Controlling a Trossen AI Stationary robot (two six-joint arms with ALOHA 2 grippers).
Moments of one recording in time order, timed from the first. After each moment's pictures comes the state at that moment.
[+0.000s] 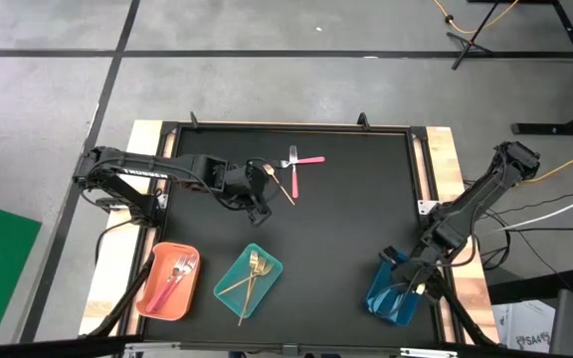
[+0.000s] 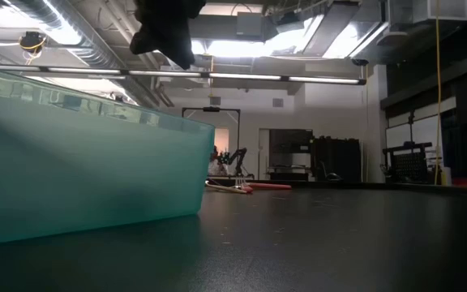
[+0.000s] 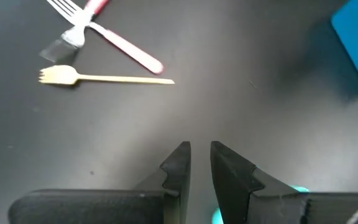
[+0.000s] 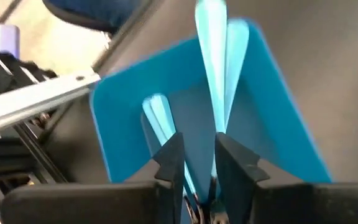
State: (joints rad) left arm -0.02 1.48 1.33 -0.85 -0.19 -0.65; right arm 0.81 1.06 0.61 -0.51 -0.21 0.20
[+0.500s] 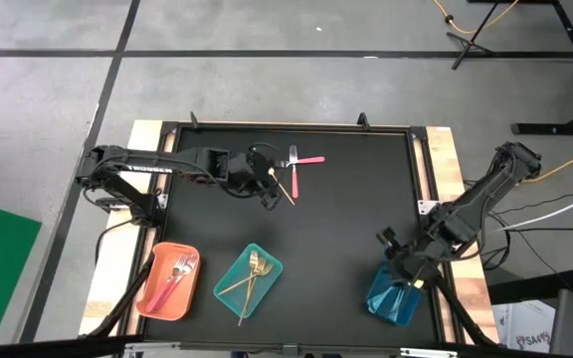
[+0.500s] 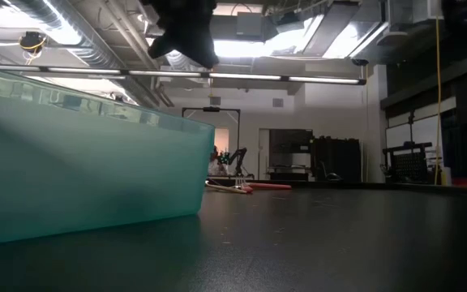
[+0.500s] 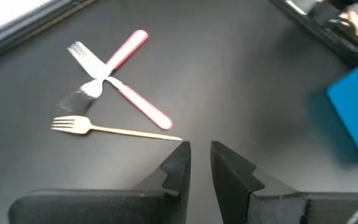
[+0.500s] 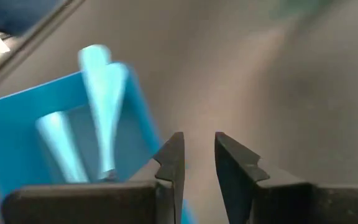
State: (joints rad) left arm 0.05 1.49 1.33 -0.68 -0.26 -0.65; right arm 0.76 1.06 0.83 -0.78 0.15 0.03
